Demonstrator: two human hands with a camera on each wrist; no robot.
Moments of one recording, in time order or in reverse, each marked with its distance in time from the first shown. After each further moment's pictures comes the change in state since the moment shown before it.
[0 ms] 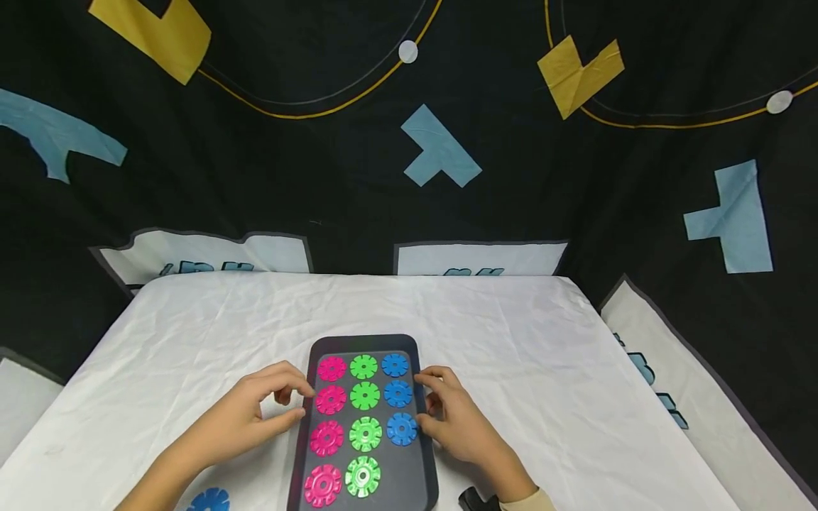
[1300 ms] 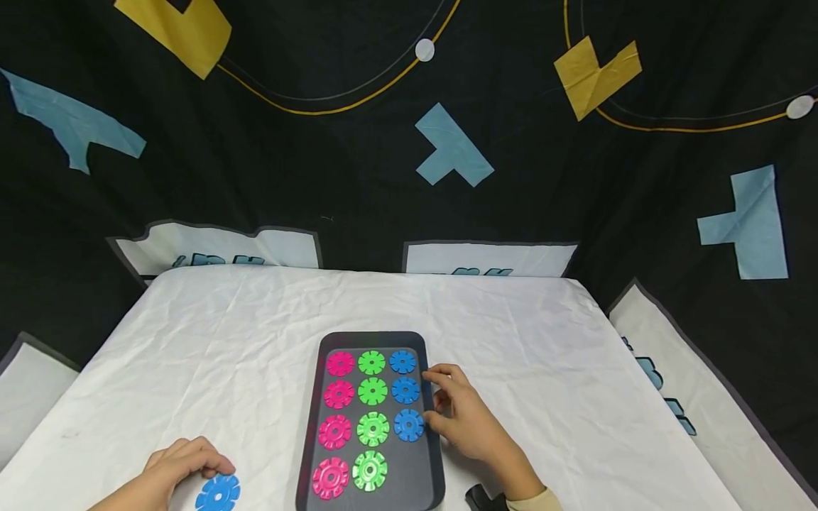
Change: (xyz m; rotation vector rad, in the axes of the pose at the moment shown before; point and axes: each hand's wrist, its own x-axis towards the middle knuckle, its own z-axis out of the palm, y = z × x) left_hand -0.138 -0.047 -0.019 0.279 -0.126 -0.174; right_hand 0.000 -0.001 -0.002 0.026 -0.001 0.010
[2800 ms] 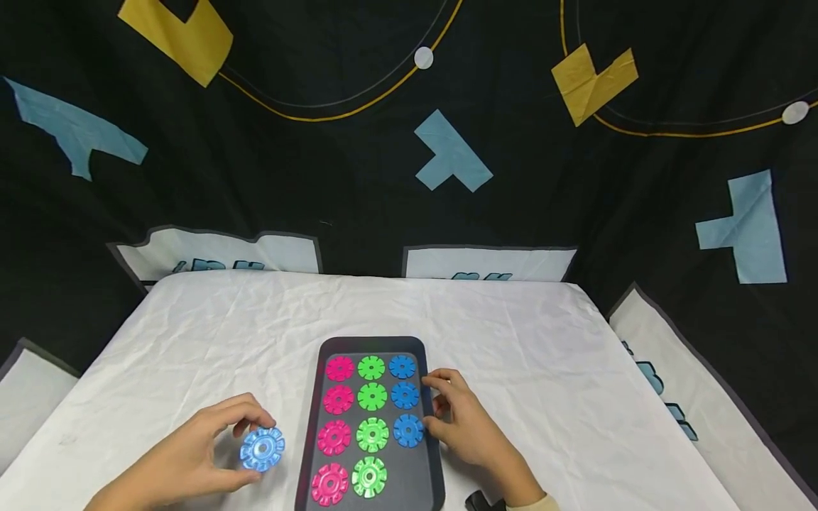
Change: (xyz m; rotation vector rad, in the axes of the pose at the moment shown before) left_hand 0.068 0.041 -0.024 -0.272 0.146 0.287; right_hand 0.001 0.000 0.000 -0.026 0.001 0.006
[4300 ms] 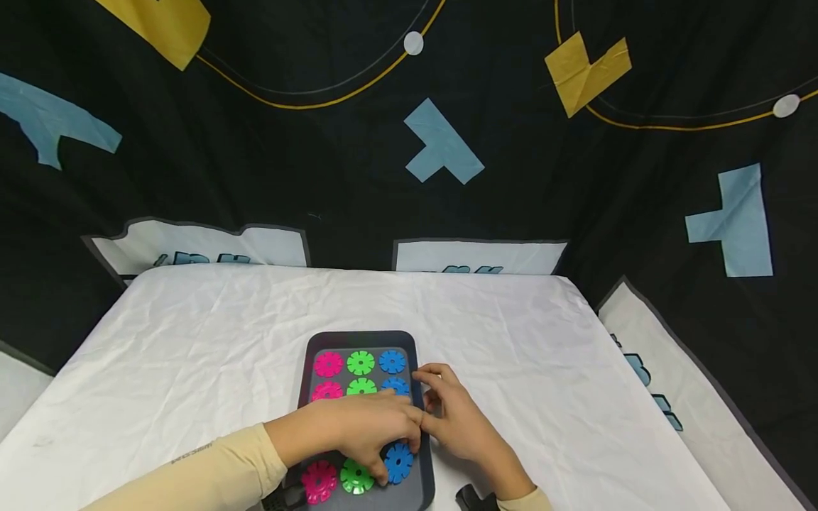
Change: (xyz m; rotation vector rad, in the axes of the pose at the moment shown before) left_hand 0.165 0.046 0.125 0.396 -0.790 0.278; right_hand -0.001 -0.003 -0.003 -0.009 -0.003 -0.034
